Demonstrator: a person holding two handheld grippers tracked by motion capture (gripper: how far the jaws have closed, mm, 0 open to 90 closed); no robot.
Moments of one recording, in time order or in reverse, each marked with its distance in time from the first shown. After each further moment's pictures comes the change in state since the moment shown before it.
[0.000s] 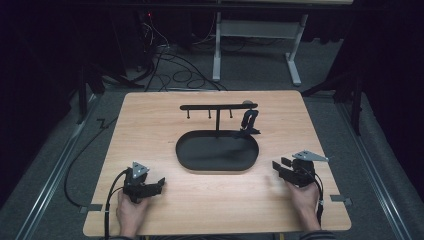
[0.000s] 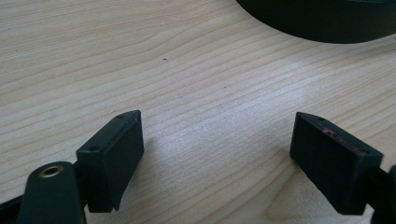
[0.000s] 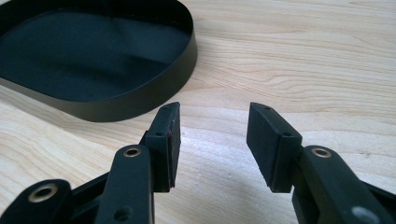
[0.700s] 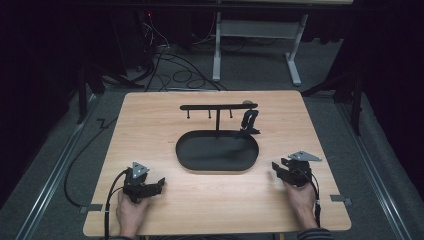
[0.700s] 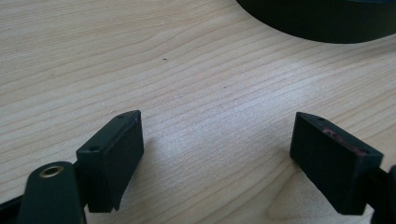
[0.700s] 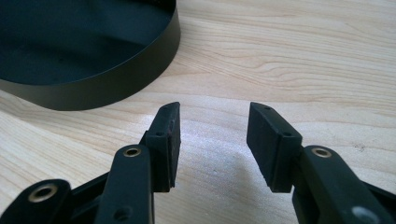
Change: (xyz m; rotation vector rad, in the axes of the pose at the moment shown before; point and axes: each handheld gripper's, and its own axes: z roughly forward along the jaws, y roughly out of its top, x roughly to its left) left arm 0.000 0.000 0.000 0.000 0.000 0.000; right arm 0.001 -0.005 0.014 0.045 -0.074 -0.033
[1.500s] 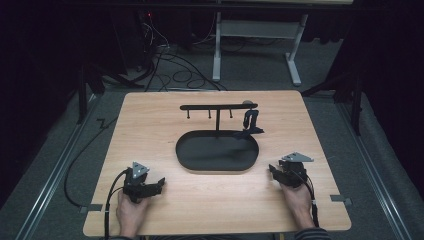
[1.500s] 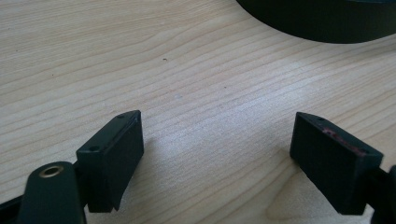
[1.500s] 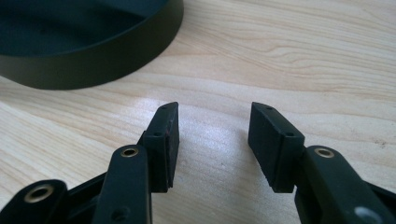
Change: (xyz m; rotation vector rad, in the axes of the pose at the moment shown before) left arm 0.000 0.000 0.000 0.000 0.000 0.000; right arm 0.009 -0.005 0.012 0.051 -0.036 -0.050
